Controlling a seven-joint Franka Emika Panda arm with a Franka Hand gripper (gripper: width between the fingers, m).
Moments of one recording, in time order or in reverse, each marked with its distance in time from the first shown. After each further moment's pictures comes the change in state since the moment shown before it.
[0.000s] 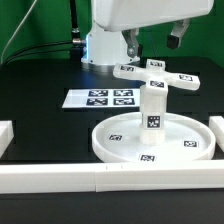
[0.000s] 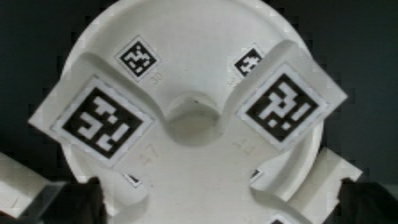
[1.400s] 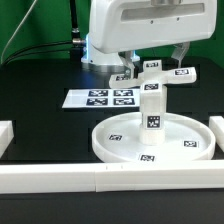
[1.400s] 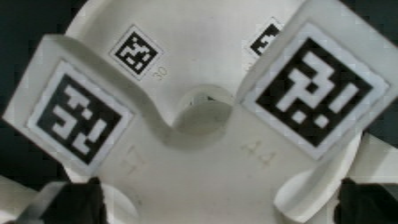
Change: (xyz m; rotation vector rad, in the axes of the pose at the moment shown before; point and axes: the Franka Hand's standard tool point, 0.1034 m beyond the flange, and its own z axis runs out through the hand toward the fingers) arm 0.000 0.005 0.025 0.001 0.009 0.087
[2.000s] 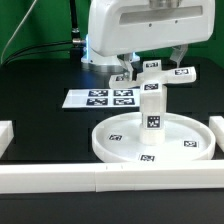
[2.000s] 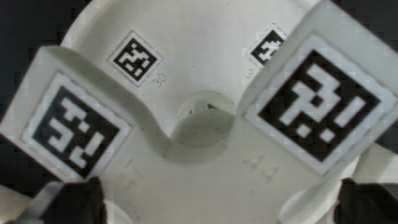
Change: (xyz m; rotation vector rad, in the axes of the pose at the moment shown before) arm -0.001 0.001 0.004 0.003 -0.005 -0.004
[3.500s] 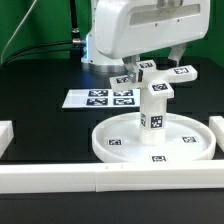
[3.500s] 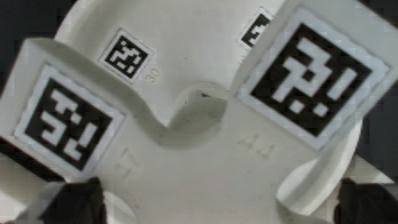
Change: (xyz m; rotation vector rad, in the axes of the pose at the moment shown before) arm 0.006 0.000 -0.002 -0.004 0.005 -0.174
